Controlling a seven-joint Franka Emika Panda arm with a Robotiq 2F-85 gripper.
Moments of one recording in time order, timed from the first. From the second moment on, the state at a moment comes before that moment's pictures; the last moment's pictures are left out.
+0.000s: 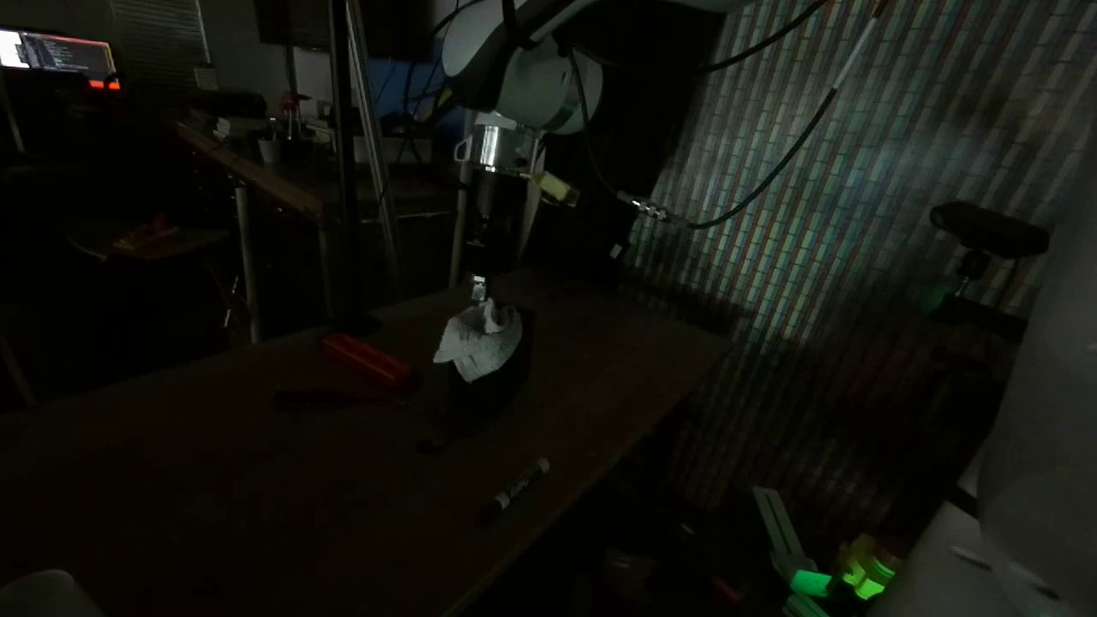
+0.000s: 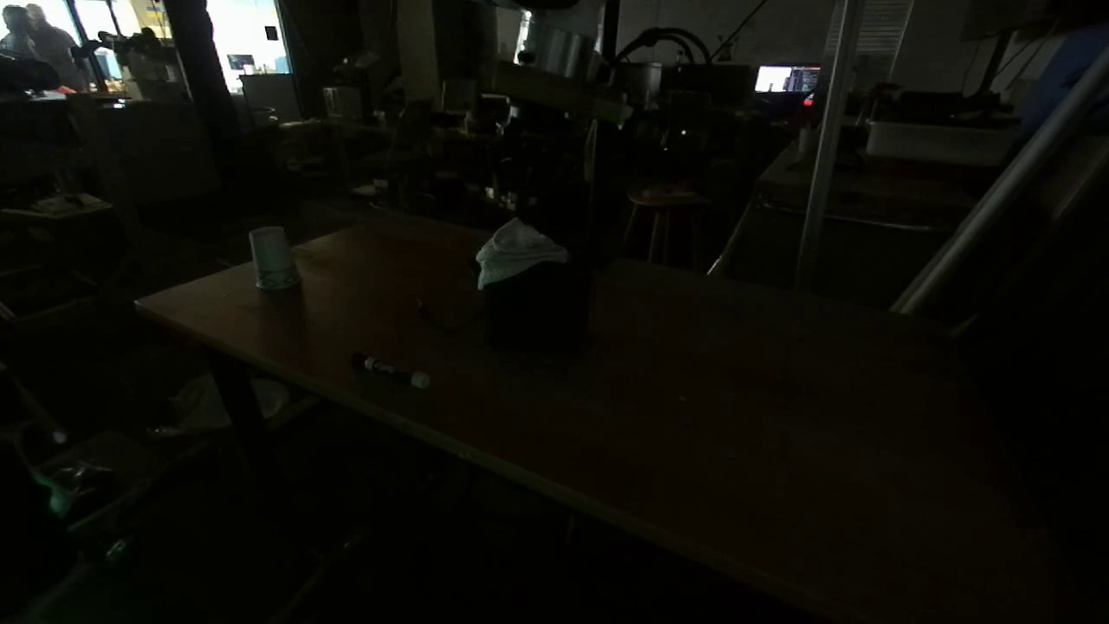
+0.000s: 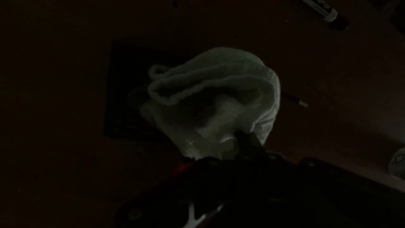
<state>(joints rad) -0.17 0.21 0.03 -1.92 0.18 2.03 -0.79</state>
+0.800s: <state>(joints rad) 0.01 0.13 0.08 -2.01 0.00 2.05 -0.78</state>
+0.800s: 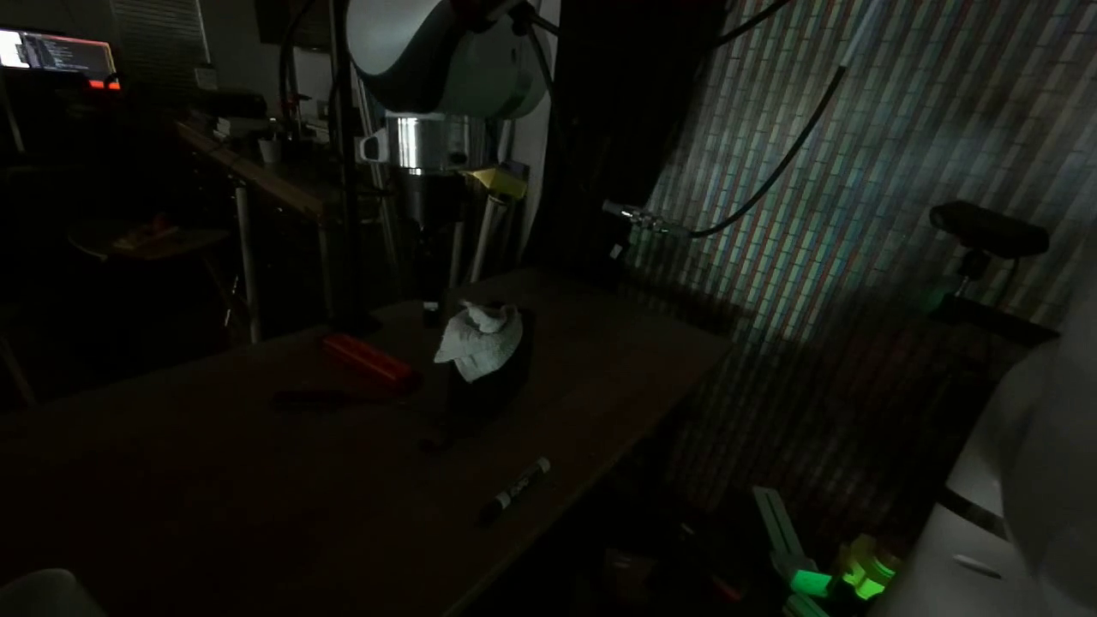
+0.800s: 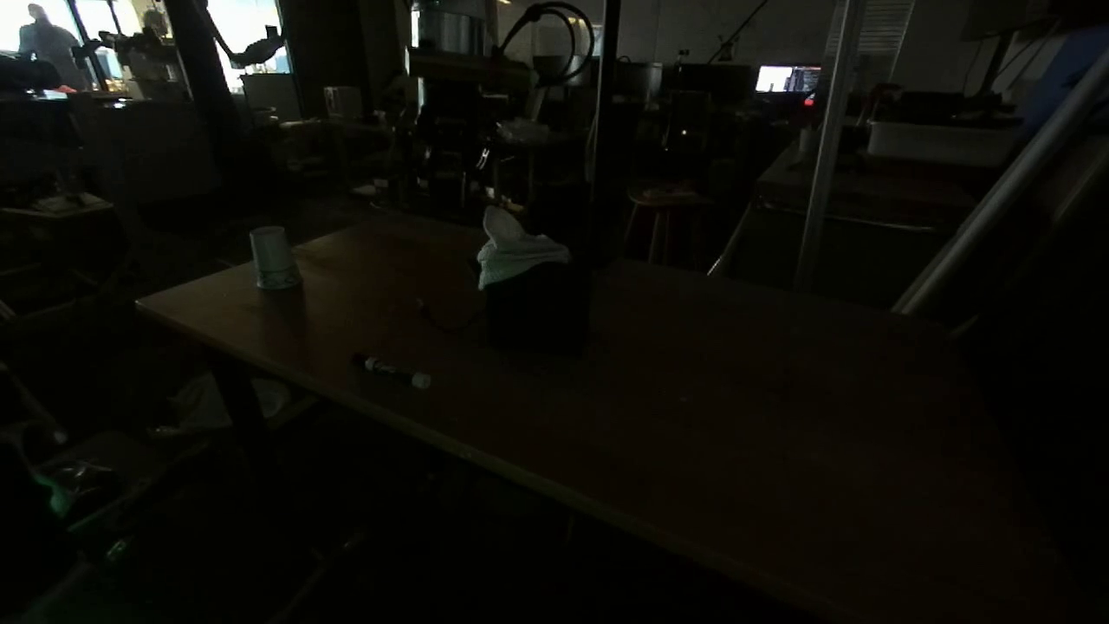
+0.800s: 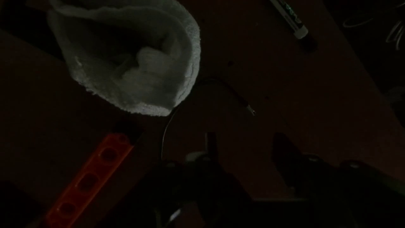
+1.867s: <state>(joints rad) 0.05 0.28 0.08 -1.97 -0.25 2.12 -0.78</state>
